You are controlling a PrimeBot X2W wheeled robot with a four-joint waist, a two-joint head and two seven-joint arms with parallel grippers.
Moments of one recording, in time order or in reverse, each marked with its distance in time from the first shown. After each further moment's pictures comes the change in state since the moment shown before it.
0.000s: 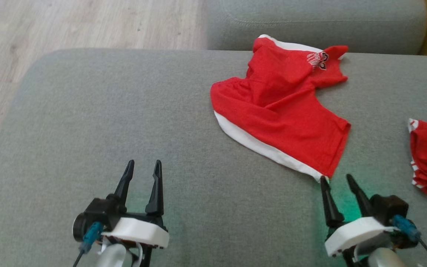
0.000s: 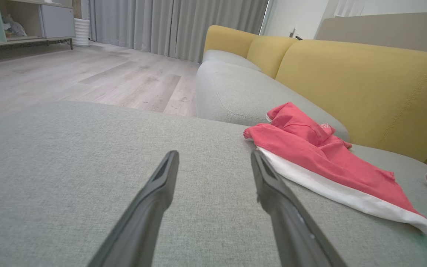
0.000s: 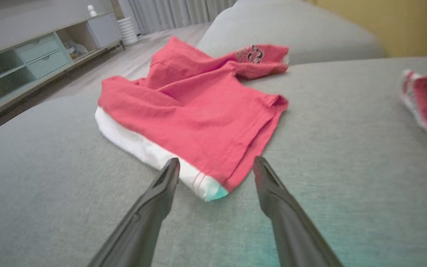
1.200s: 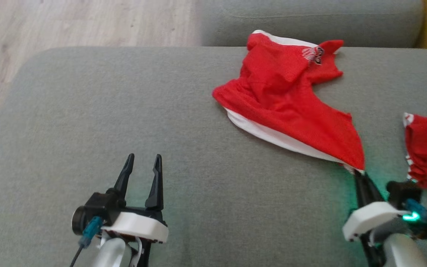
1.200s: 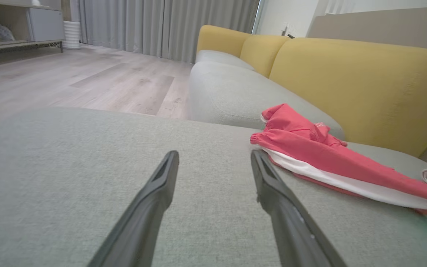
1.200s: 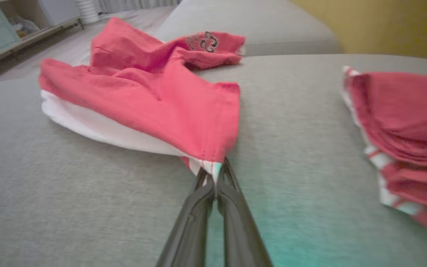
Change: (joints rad) left arm -0.027 0.000 0.007 0.006 0.018 -0.009 0.000; right arm -0.116 0.000 -0.144 0.160 -0.128 0.000 0.029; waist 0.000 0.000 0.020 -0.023
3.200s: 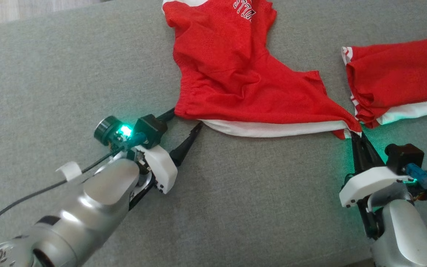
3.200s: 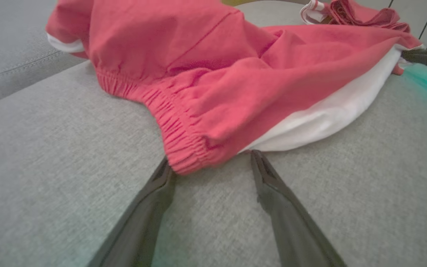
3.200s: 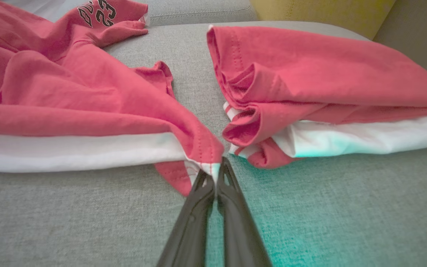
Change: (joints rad) left arm -0.691 0.180 -0.959 0.464 -0.446 -0.079 0.007; right arm -0.089 0.002 0.023 -0.133 -0.018 0.000 0.087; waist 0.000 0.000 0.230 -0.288
